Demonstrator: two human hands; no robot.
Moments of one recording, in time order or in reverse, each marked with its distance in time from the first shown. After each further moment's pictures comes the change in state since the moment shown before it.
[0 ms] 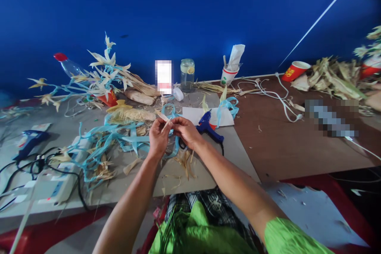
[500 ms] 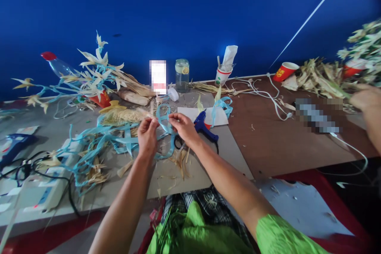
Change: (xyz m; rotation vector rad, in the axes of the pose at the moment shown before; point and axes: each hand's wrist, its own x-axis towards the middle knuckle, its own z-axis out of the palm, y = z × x) left_hand 0.014 -0.011 -0.008 -0.239 0.139 -0.034; right_hand 0.004 -0.010 -0.010 -0.229 0.094 -0.157
